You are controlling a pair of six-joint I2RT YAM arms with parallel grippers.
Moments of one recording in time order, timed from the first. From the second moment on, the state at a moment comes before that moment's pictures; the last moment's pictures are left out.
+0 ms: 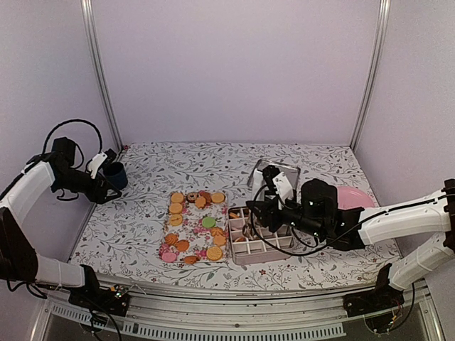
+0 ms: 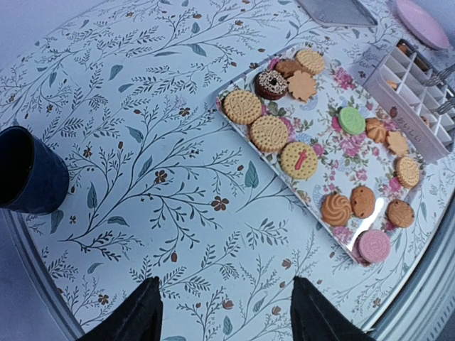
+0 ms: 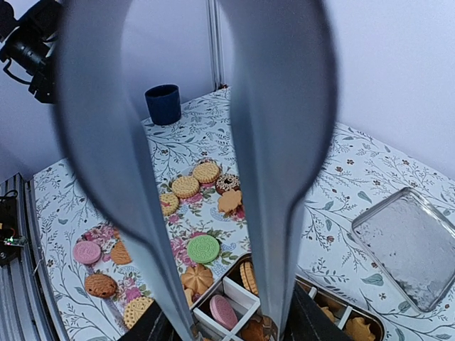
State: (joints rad) left arm 0.21 1.20 0.99 -0.88 0.59 0.70; right arm 1.06 1.38 0.66 0.48 0.22 0.12
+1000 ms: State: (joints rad) left arm 0.21 1.19 0.99 -0.89 0.59 0.70; right arm 1.11 1.95 1.28 0.51 0.00 0.05
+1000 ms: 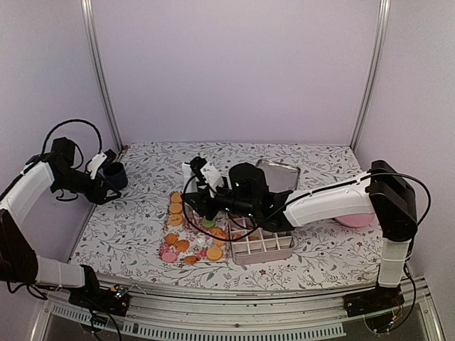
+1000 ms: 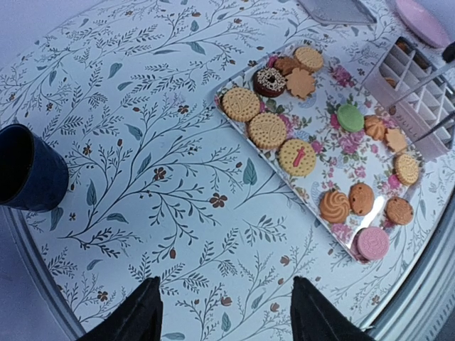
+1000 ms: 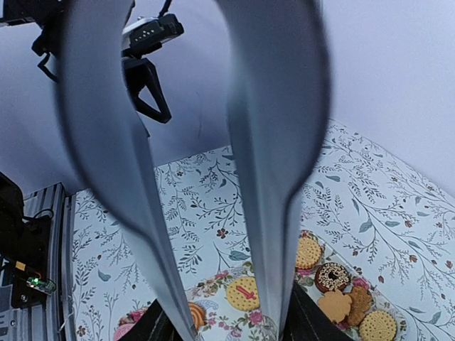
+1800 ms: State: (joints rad) left arm 0.21 1.18 0.99 -0.90 0.59 0.70; right arm 1.01 2.08 1.30 0.50 -0.02 0.08
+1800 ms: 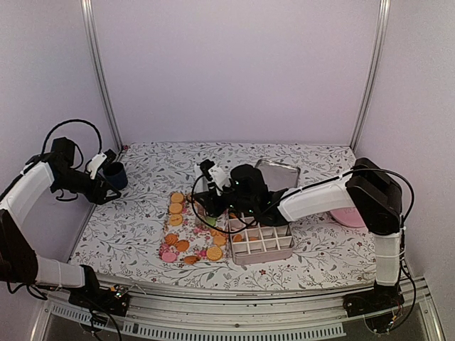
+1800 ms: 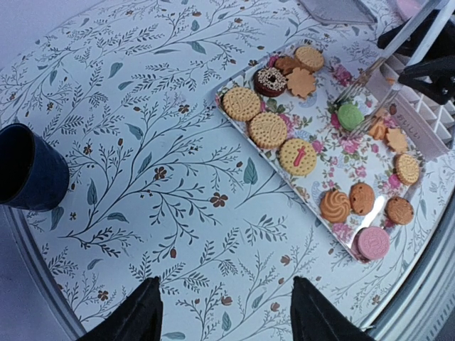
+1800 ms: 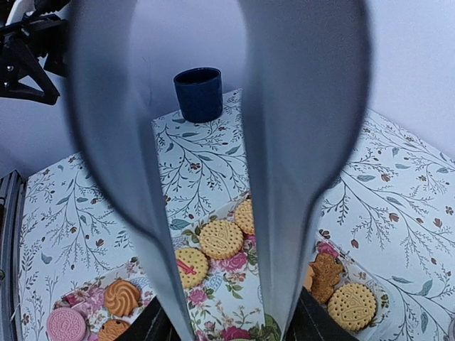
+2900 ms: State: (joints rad) left arm 0.21 1.19 0.99 -0.90 0.59 0.70; right arm 1.01 1.41 0.82 0.48 0.23 0.08
